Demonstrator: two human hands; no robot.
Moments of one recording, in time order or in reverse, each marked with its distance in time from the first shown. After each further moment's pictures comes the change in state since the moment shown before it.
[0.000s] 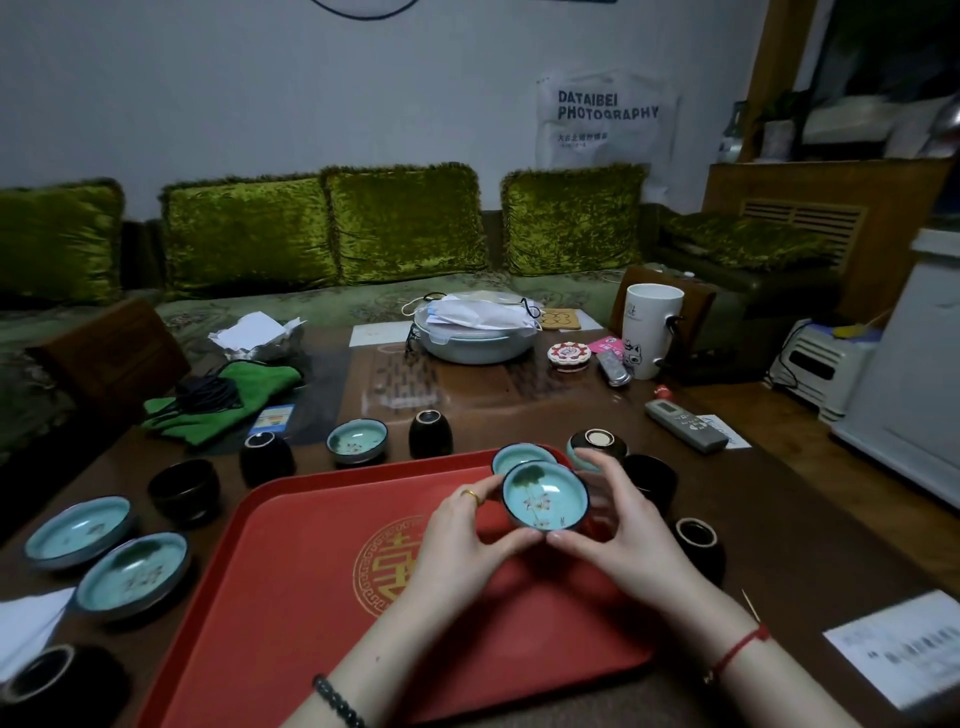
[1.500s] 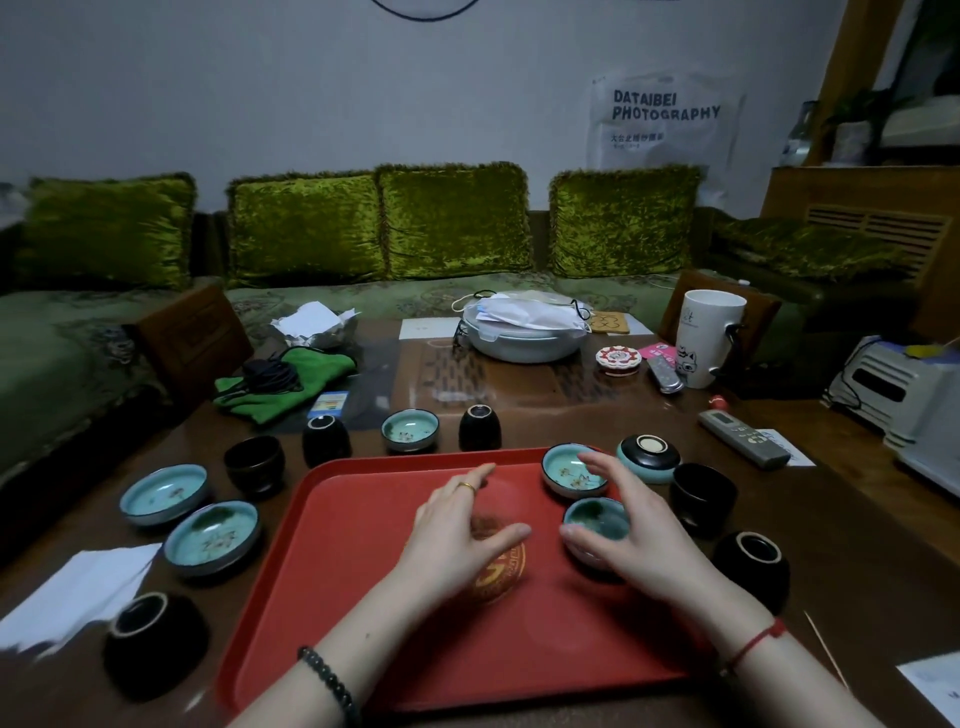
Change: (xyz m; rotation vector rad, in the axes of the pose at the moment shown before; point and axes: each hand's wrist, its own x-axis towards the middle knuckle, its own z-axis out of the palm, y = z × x) left_hand -0.007 -0.028 -0.046 0.232 -0.089 -0.102; right_hand 0.014 -0.015 0.024 -0.249 -0.074 -0.120
